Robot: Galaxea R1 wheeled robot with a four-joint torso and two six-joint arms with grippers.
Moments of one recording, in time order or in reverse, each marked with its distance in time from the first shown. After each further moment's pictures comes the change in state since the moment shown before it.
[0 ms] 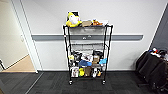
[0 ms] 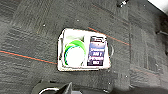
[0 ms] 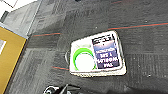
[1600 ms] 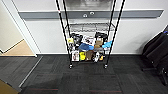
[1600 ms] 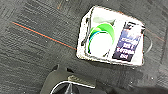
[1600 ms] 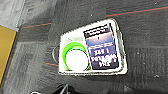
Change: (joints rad) left arm -0.040 0.038 -0.099 -0.087 -0.012 -0.009; right arm 0.160 0.000 0.013 0.003 -0.057 0.004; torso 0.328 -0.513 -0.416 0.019
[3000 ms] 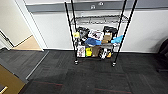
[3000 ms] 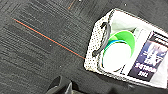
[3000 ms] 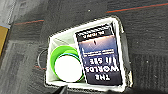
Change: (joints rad) left arm -0.064 0.081 -0.088 -0.032 0.027 -0.003; right arm 0.050 -0.004 -0.031 0.000 -0.023 0.079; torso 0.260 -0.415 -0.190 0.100
